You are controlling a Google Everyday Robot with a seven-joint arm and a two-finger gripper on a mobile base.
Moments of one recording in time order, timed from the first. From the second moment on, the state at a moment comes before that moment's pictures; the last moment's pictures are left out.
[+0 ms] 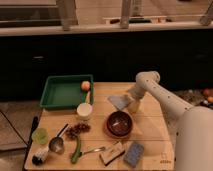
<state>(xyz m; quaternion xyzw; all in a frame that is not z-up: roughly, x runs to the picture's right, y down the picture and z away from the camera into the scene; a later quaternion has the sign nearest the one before) 0.189 0.090 0.963 -0.26 -0.14 -0.07 0.95</state>
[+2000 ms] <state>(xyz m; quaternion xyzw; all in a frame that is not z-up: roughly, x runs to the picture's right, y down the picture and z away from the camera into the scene) 0.138 0.087 0.957 -0.31 -0.15 -0.18 0.92</state>
